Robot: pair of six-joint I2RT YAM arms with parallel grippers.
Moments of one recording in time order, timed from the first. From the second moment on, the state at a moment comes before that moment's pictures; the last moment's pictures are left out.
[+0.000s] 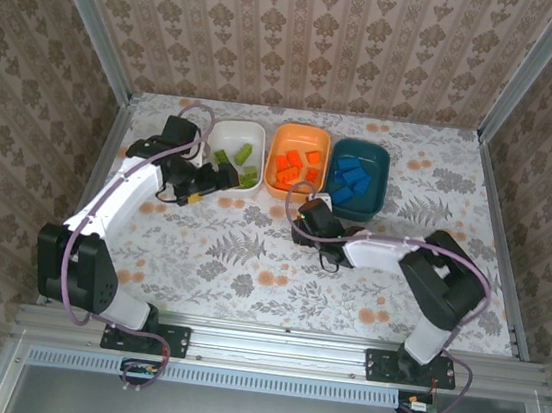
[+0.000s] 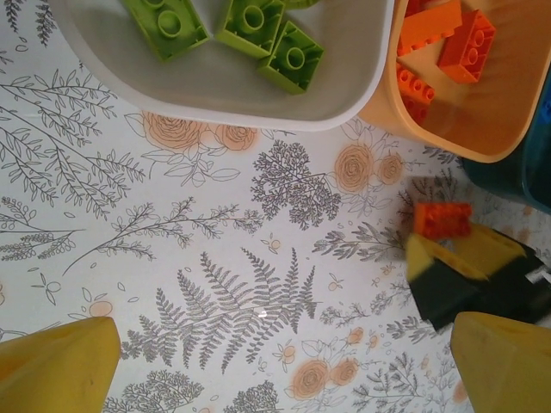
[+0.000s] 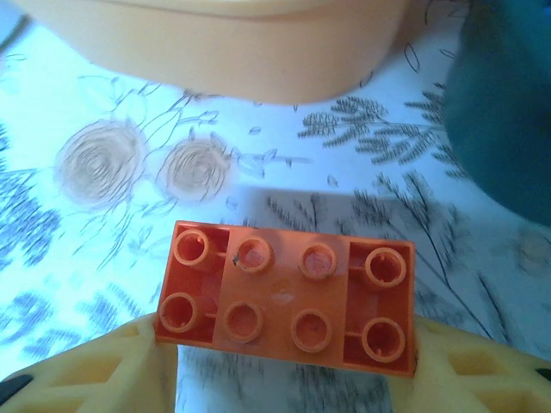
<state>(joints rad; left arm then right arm) -0.26 1.46 1.22 -0.89 0.36 -0.51 0.71 1.69 0.83 0.00 0.26 0.50</state>
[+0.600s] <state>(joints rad) -0.26 1.48 1.18 -0.79 0.40 -0.52 0.51 1.44 1.12 -0.54 -0.16 0.65</state>
